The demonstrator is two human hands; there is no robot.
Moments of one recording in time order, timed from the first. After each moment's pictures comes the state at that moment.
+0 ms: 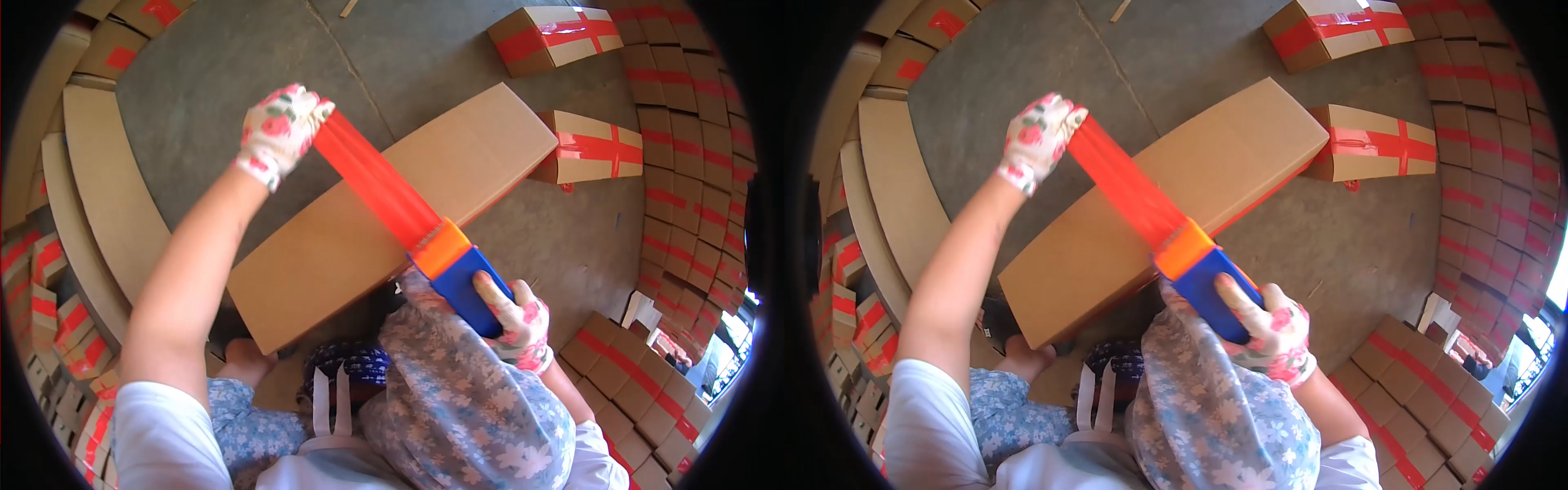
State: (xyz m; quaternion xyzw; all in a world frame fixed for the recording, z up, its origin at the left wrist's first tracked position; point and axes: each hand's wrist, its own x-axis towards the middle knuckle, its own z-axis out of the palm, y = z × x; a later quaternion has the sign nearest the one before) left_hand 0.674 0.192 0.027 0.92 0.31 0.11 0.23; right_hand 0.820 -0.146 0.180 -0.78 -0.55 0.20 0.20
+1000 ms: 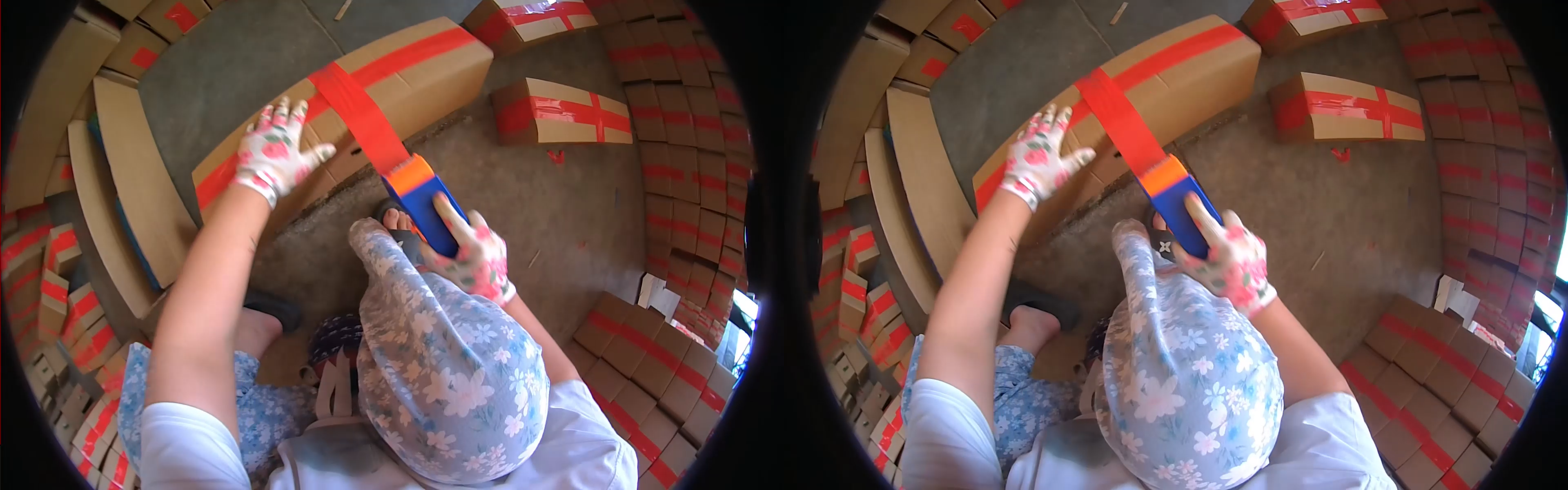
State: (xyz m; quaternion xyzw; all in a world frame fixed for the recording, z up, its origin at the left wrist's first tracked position) left_hand 0.630 0.134 0.087 0.92 0.36 -0.15 0.08; right_hand 0.776 -0.137 0.139 -0.84 -0.49 0.17 0.18
